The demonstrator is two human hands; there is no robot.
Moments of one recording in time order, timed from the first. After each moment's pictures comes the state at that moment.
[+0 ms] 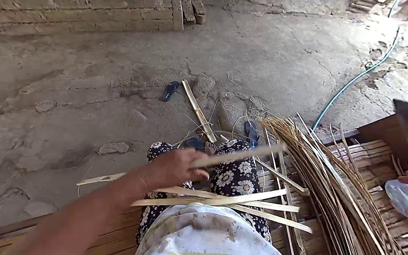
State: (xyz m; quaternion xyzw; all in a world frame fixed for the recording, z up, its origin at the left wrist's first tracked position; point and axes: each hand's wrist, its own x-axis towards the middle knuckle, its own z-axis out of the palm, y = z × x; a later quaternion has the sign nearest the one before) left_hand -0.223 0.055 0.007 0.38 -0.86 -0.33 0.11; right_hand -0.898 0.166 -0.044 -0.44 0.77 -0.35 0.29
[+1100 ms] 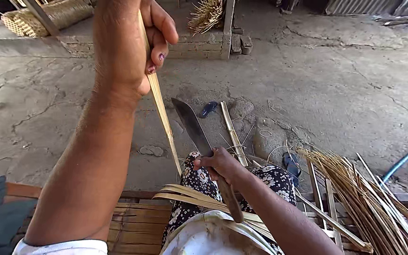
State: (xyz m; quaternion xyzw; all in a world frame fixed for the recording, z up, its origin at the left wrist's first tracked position) left_hand -0.127 0.018 0.210 0.38 -0.62 -0.25 0.63; right_hand -0.327 0.024 -0.003 -0.54 0.39 -0.17 0.73
